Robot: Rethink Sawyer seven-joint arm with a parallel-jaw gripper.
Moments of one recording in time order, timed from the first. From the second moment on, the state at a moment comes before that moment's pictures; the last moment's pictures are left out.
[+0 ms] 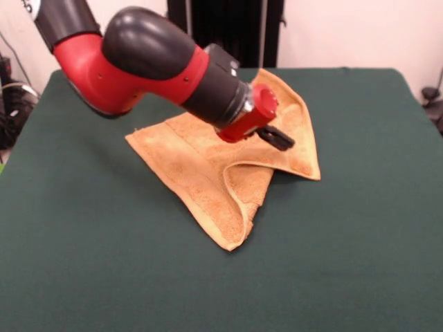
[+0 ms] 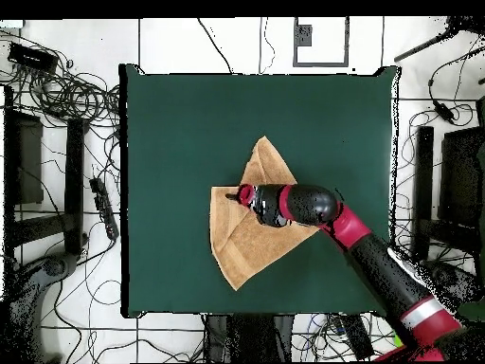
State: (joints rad) arm -1.00 -0.03 0.85 1.67 -0.34 0.69 1.76
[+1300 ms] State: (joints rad) arm -0.92 -0.03 0.80 1.61 -0.36 0.63 1.76
